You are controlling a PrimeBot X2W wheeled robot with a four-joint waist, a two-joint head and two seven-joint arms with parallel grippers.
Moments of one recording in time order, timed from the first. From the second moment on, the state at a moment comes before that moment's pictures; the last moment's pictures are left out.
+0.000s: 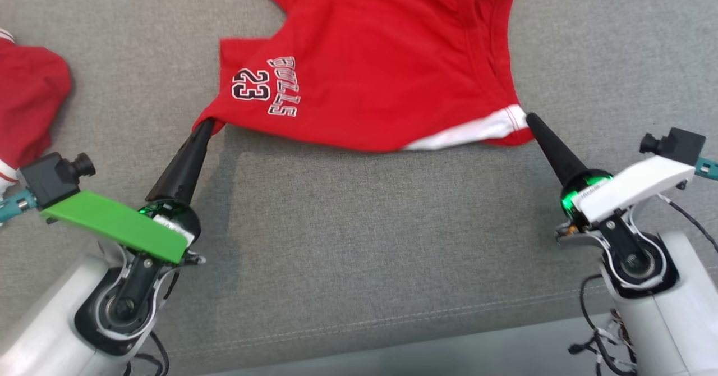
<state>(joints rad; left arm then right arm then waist) -0.44 0.53 -0.69 -0.07 -1.58 -0.04 -0.24 -0.25 -0.13 0.16 0.10 1.22 0.06 0.20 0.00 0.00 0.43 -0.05</state>
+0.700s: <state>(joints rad) -0.22 0.73 -0.75 -0.27 -1.66 0.05 -0.17 0.08 -0.20 0.19 0.06 1.32 0.06 0.36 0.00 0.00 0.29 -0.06</state>
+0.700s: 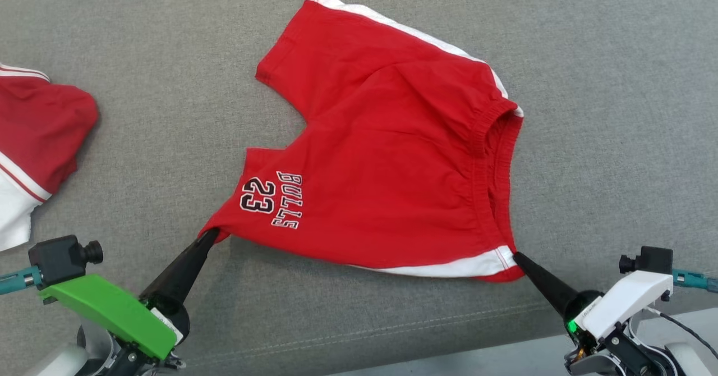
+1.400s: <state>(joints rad) -0.14 0.82 -0.70 -0.35 -1.66 0.08 -0.20 0.19 -0.27 0.24 -0.06 1.31 0.10 0.42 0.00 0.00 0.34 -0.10</state>
